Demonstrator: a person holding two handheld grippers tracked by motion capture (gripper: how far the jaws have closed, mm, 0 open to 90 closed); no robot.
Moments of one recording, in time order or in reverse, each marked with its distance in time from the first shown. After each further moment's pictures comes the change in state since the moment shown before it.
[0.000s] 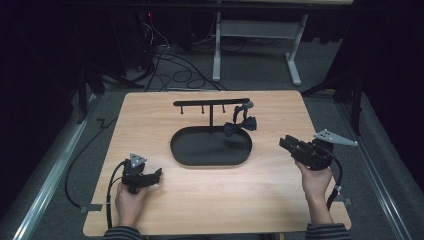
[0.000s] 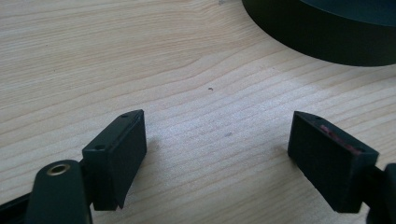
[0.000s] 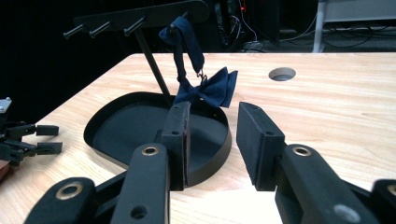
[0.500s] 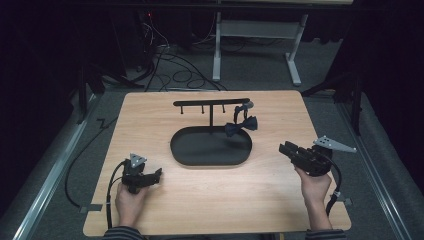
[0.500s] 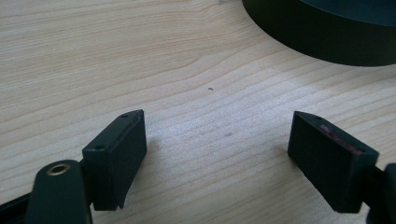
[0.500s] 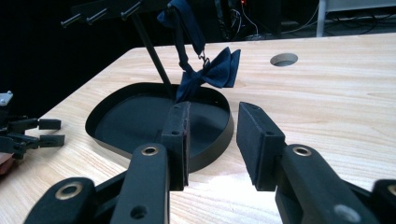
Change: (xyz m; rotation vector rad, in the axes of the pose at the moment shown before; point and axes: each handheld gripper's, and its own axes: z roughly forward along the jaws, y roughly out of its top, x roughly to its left) left arm 0.000 0.000 0.000 0.000 0.000 0.000; right arm -0.002 -0.019 -0.001 0.015 0.010 0.037
